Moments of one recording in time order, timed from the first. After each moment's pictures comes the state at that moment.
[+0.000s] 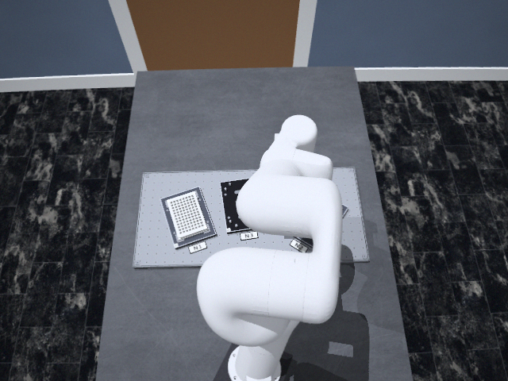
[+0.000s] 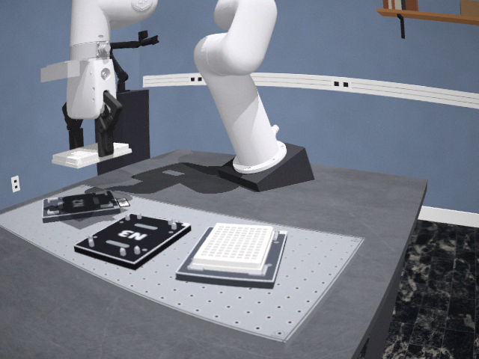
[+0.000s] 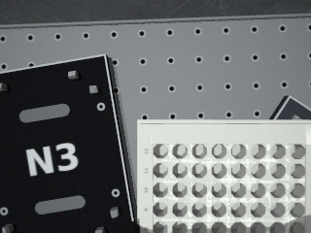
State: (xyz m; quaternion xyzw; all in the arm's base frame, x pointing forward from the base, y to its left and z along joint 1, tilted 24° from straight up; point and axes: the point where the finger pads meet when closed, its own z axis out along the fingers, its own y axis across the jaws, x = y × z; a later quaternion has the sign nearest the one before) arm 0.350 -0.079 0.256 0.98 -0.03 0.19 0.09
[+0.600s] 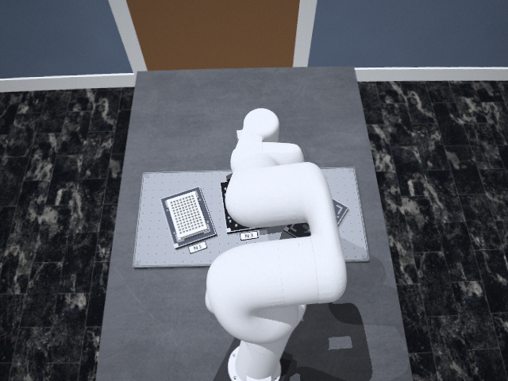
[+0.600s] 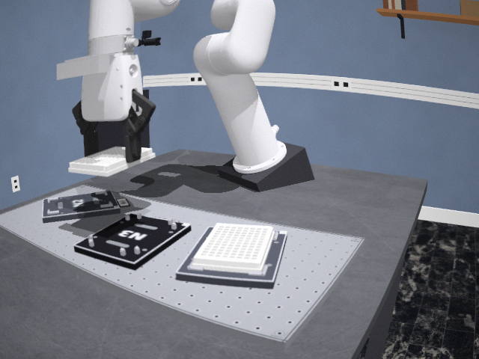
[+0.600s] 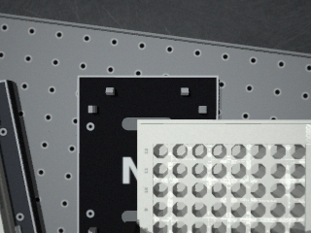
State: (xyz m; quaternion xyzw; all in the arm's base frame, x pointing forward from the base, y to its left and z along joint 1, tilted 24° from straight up) arm 0.372 -0.002 0.250 0.98 0.06 0.18 0.10
